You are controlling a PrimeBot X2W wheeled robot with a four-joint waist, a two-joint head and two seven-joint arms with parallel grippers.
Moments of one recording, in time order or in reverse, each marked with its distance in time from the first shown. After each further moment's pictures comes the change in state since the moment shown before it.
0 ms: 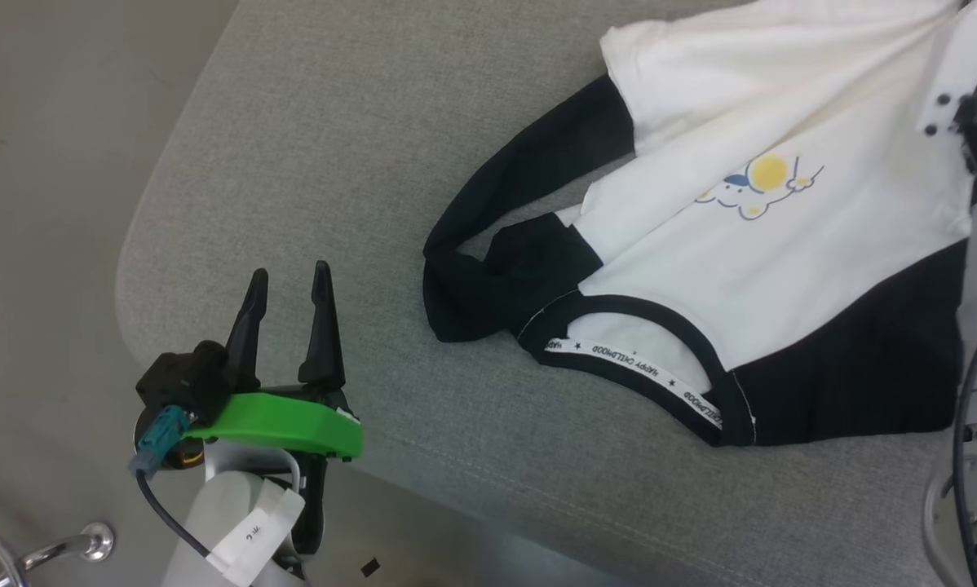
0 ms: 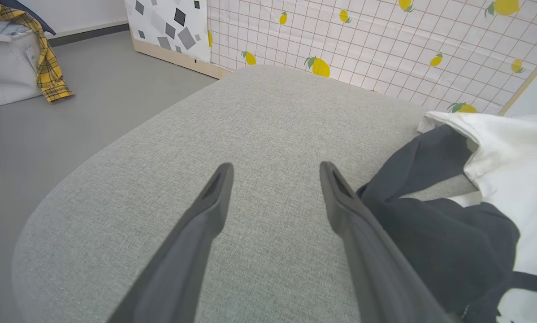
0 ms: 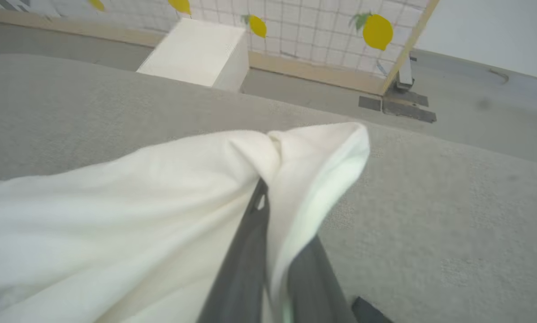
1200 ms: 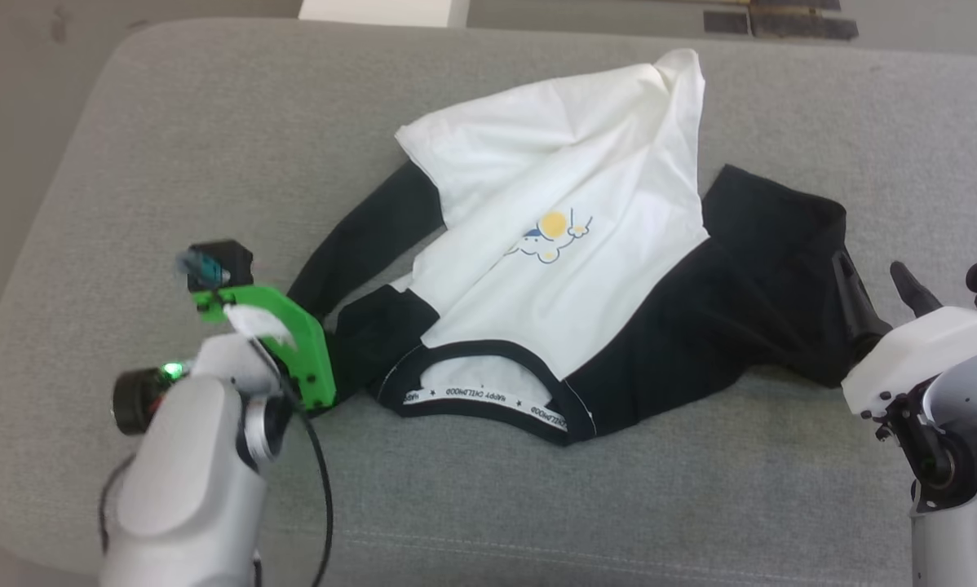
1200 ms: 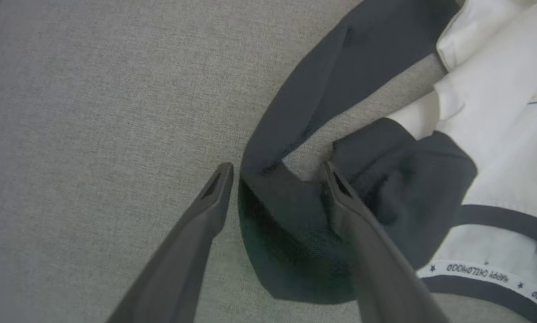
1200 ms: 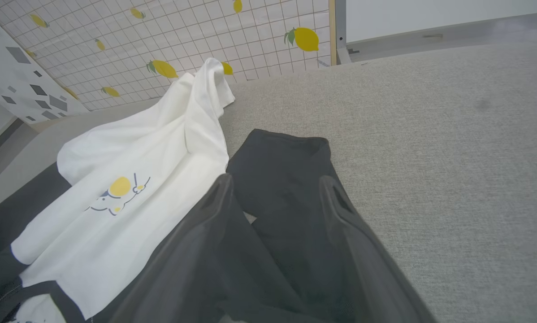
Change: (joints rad) left arm -0.246 0.106 -0.048 0.244 0.027 0.161 0.799; right arm 0.758 0.045 0.194 -0.591 0.578 0.000 -0.081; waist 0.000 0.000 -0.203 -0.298
